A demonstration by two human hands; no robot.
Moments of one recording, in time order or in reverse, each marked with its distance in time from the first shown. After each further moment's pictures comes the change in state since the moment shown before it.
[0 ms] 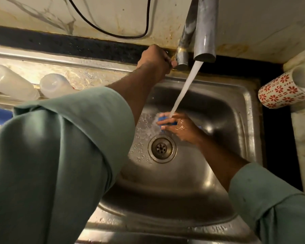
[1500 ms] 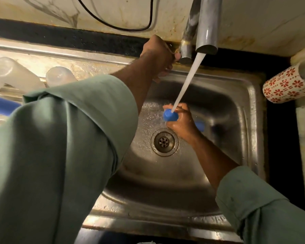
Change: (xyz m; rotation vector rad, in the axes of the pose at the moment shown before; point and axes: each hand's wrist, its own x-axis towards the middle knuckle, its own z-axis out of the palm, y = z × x) left_hand -0.005 0.007 -0.009 -0.064 -0.067 -0.097; right_hand -0.001 0.012 0.023 -0.075 0.320 0.049
